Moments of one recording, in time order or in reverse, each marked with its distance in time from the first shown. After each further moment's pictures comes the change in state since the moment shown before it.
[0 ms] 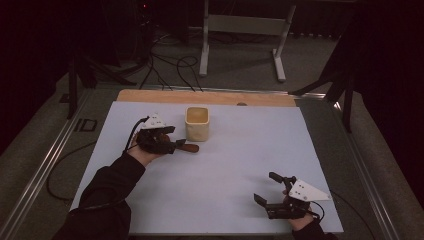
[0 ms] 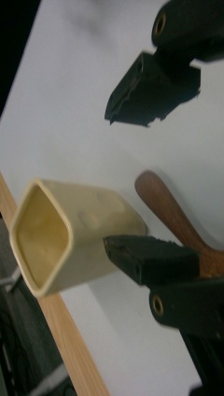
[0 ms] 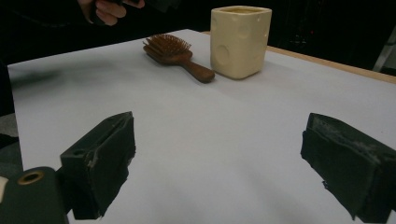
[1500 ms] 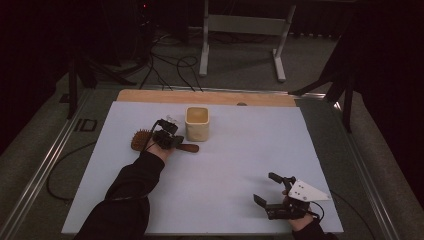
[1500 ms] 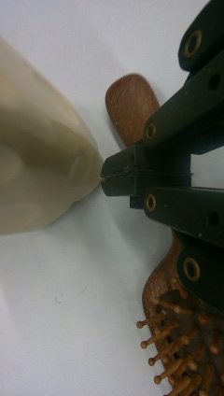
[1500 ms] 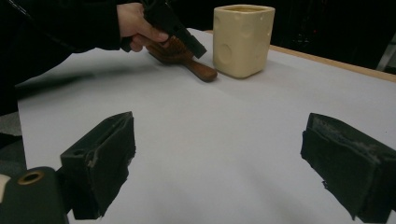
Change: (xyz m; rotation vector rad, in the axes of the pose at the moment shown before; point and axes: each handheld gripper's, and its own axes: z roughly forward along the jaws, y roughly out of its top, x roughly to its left) left arm 0.018 -0.016 0.080 0.293 0.198 -0.210; right arm 0.001 0.000 0.000 0.007 0.006 0.000
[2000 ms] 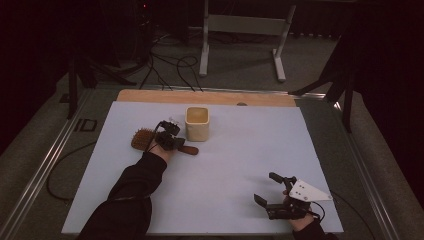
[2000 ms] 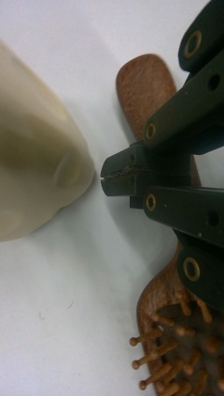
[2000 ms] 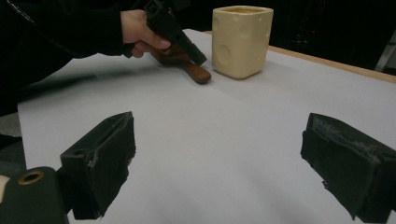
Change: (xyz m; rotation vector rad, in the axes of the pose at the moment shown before) left arm -0.004 -0.003 0.009 0.037 -0.004 -0.007; right arm 0.000 0.001 -0.002 -0.001 -0.003 0.001
